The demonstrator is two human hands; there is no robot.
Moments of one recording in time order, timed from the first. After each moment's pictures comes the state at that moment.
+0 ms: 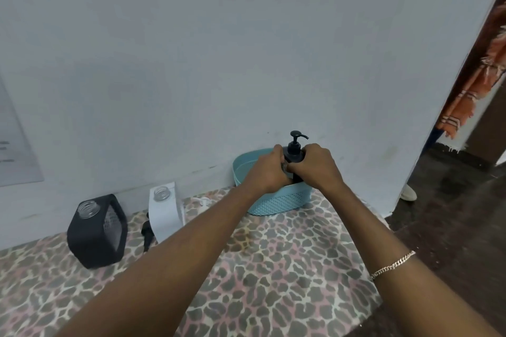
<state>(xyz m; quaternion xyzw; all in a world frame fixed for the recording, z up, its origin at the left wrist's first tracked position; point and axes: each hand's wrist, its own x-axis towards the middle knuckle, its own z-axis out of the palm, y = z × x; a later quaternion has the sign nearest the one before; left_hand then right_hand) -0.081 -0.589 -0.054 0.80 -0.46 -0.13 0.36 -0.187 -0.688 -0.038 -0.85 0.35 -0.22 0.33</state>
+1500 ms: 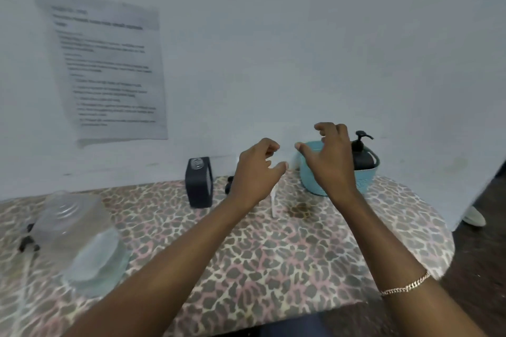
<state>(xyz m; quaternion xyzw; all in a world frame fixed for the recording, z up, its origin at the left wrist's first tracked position) -0.113 -0.366 -0.024 0.78 -0.33 0.06 0.53 -0.186 -0.522 -0.011 -0.83 0.19 -0.41 0.33</state>
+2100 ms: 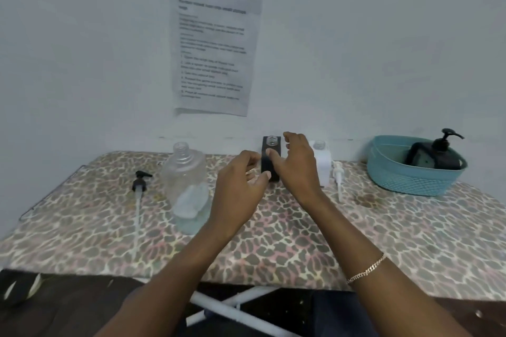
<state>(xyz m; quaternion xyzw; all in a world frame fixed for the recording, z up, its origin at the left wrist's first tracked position) -0.157 -0.171 -0.042 0.81 -0.21 0.18 0.51 -0.126 -0.328 -0.044 -0.87 0.06 -0.30 0.38</state>
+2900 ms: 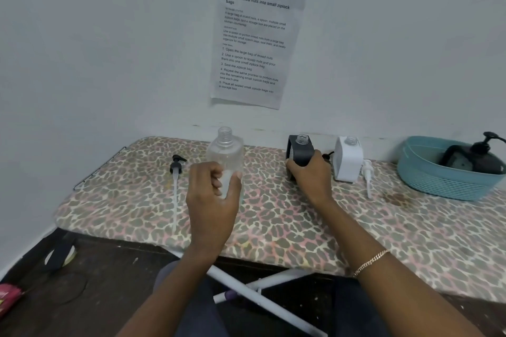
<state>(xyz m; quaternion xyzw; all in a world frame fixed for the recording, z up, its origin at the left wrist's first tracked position) -0.195 -0.075 -0.074 0.77 -0.10 0.40 0.48 -0.119 -0.299 -0.090 -0.85 0.15 -0.21 0.46</state>
